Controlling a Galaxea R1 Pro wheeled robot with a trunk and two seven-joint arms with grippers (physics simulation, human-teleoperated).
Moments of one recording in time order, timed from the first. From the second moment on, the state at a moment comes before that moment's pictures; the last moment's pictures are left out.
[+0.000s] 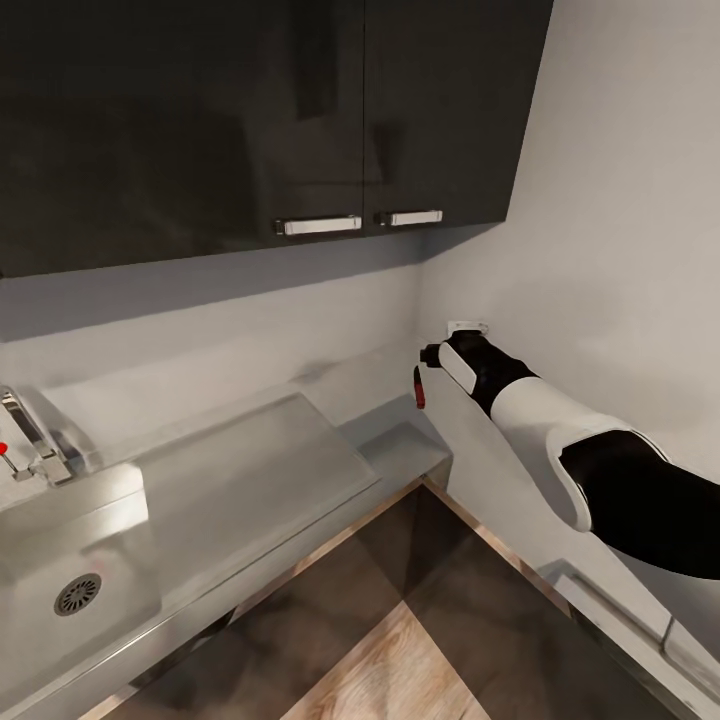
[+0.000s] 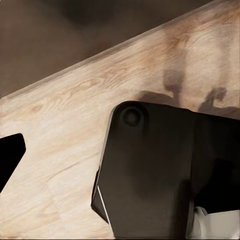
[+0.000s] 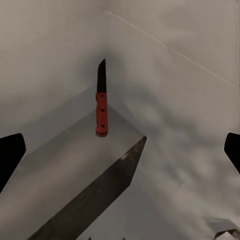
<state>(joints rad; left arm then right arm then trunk) 0.41 -0.07 0.13 -0.31 0.04 -0.88 0.02 -1.47 0.10 0.34 -0.24 -0.40 0.47 -0.34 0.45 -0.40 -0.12</state>
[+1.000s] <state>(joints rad) 0.42 -0.09 0.12 -0.48 0.04 -1.02 0.02 -1.47 0.10 0.34 -0.24 -0.40 0.48 -0.34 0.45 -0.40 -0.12</state>
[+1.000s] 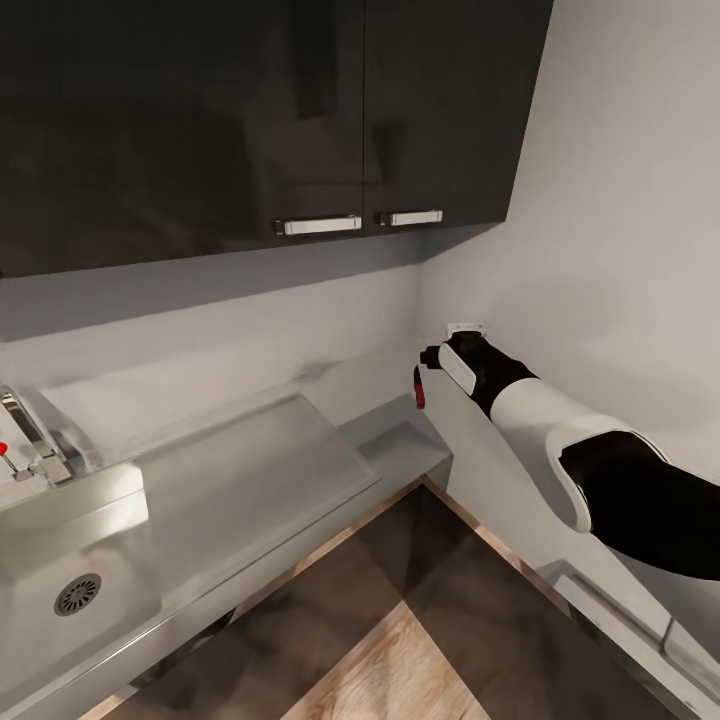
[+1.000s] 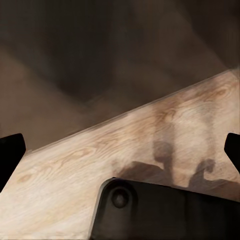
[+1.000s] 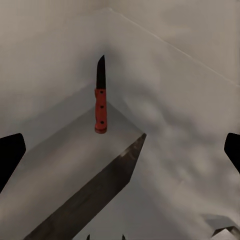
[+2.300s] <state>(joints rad) 0.44 -0.10 0.13 -0.28 0.03 -1.05 0.02 -1.47 0.10 0.34 -0.11 -0.41 0.53 -0.34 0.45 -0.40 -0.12</state>
